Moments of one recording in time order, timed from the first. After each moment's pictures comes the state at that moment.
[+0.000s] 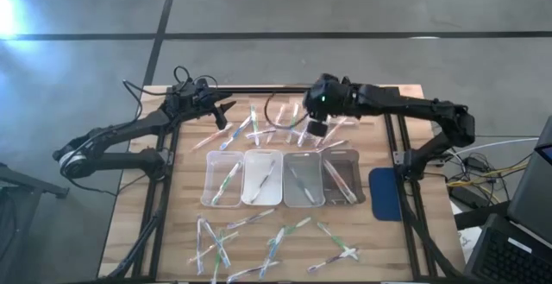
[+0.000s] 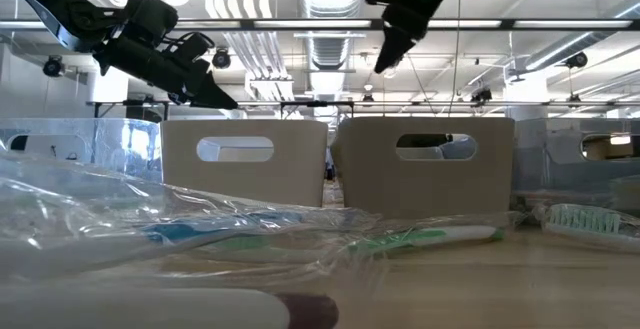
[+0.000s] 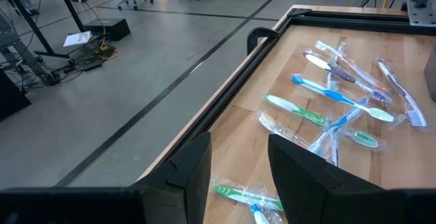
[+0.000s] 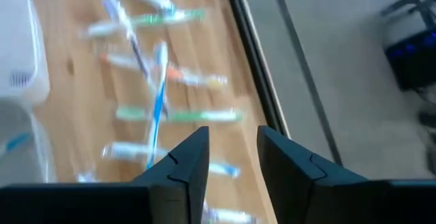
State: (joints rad) left arm 0.77 1.02 0.47 0.29 0.19 0.21; right arm -0.28 1.52 1.40 -0.74 0.30 -0.21
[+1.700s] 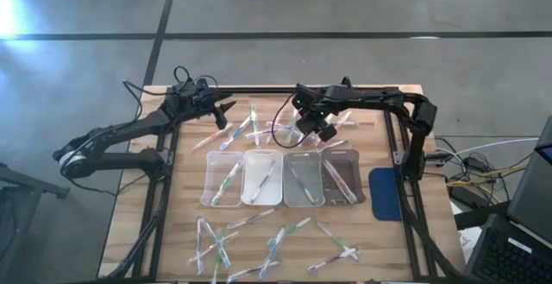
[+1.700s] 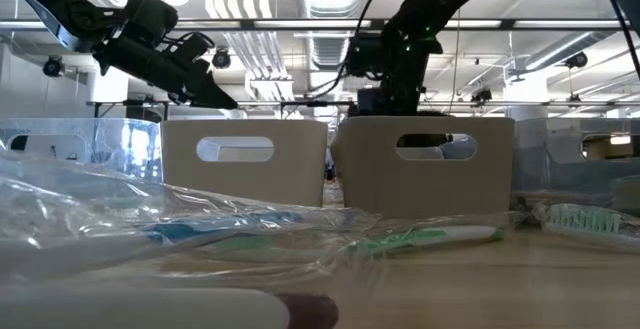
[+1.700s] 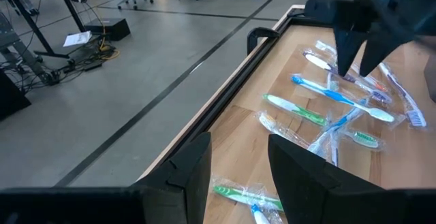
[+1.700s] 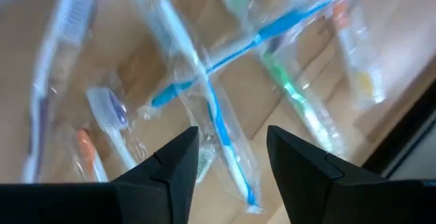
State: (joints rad) left arm 0.77 1.02 0.47 0.29 0.19 0.21; right arm -0.43 1.87 1.37 -0.78 0.03 -1.11
